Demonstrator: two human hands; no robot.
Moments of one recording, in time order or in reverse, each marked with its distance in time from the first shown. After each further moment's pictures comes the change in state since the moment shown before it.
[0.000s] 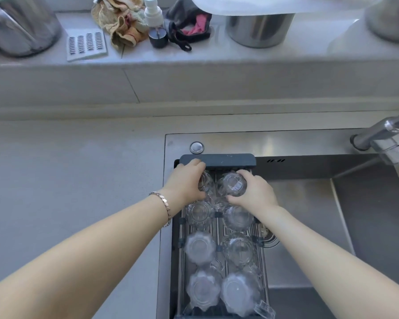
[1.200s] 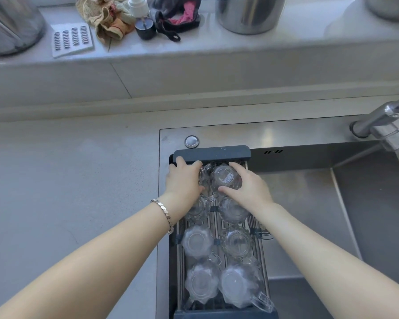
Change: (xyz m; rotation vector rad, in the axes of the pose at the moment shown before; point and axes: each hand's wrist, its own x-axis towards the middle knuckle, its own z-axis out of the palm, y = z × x) left_hand -0.008 0.021 0.008 -0.018 0.010 -0.243; right_hand -0.007 0.000 0.004 0.093 0.028 -0.101
